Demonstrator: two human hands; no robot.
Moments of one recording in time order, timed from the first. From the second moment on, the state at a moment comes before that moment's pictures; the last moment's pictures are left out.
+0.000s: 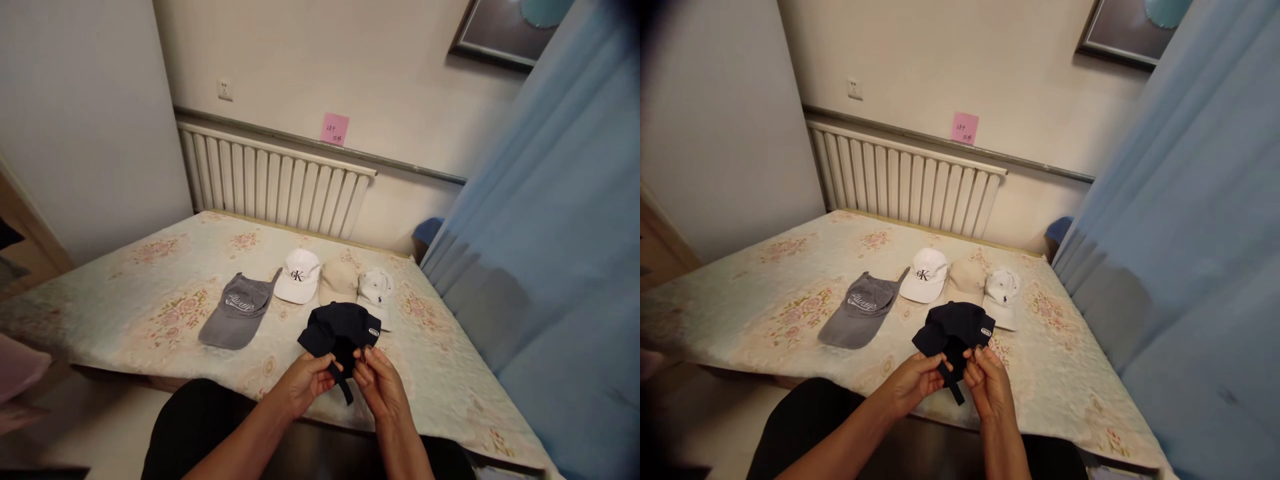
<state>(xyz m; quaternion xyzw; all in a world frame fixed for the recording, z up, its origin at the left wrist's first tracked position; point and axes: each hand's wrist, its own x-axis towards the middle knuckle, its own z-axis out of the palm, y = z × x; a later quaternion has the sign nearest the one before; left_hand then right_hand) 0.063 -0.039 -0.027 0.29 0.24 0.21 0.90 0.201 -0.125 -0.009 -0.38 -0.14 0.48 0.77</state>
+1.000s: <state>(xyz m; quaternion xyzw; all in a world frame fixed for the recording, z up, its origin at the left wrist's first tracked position) 0.053 -0.045 -0.017 0.69 0.34 0.23 0.60 0.204 -0.125 -0.011 -0.37 -0.12 0.46 0.80</state>
